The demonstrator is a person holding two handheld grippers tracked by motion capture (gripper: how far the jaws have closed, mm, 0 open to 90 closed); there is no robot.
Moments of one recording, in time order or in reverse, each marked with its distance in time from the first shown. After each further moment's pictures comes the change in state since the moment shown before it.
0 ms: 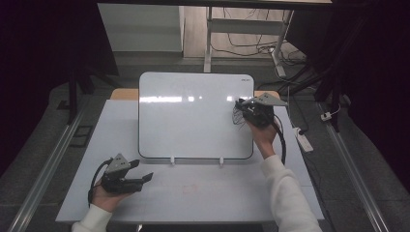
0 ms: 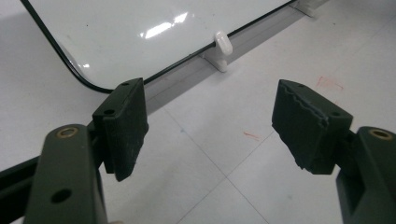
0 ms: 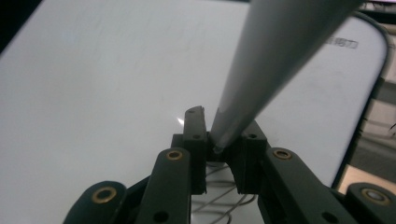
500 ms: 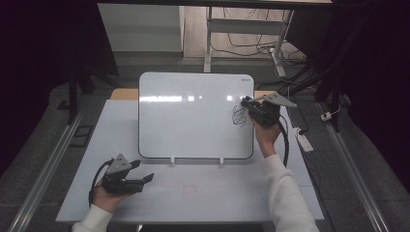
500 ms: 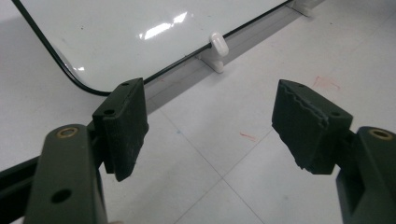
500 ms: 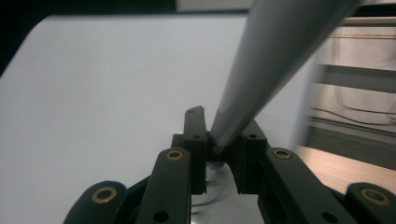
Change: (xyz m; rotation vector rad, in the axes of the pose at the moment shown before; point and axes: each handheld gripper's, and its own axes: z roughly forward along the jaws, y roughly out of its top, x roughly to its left) left arm -0.002 0.001 0.001 -0.001 -0.001 0.006; right arm -0.006 -0.006 -0.002 -0.051 -0.005 0.120
